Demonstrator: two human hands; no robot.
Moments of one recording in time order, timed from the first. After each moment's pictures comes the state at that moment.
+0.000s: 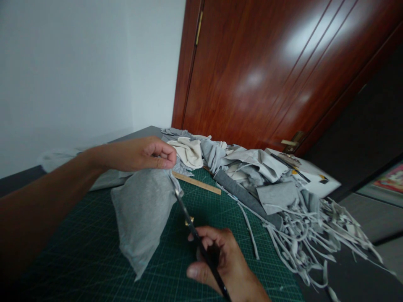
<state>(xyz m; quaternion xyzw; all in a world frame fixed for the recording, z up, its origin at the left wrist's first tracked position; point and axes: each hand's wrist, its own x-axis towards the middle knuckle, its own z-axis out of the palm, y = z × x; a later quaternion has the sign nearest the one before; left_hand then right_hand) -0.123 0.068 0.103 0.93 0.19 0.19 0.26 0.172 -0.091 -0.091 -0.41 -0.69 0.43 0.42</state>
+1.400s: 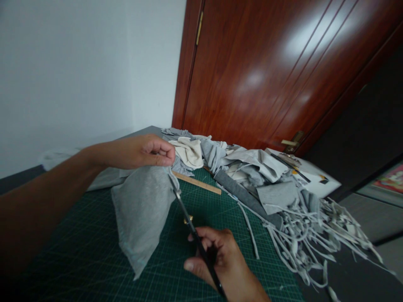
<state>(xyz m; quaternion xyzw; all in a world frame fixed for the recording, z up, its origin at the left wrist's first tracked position) -0.125 0.068 0.105 0.92 0.21 0.20 0.25 0.156 -0.090 -0.058 -0.42 -0.72 0.41 0.37</state>
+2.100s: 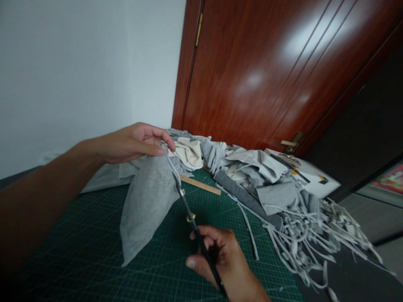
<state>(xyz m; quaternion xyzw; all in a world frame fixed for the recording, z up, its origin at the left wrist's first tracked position) -0.137 0.076 0.098 0.79 0.26 0.34 0.44 0.161 -0.086 -0.070 -0.40 -0.70 0.43 0.41</state>
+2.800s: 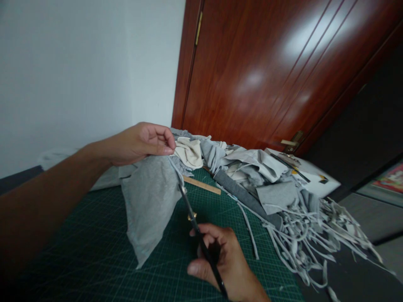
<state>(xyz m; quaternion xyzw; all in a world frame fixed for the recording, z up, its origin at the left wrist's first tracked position) -0.125 0.079 0.093 0.78 0.21 0.39 0.44 0.163 -0.087 -0.084 -0.36 -0.68 0.44 0.46</state>
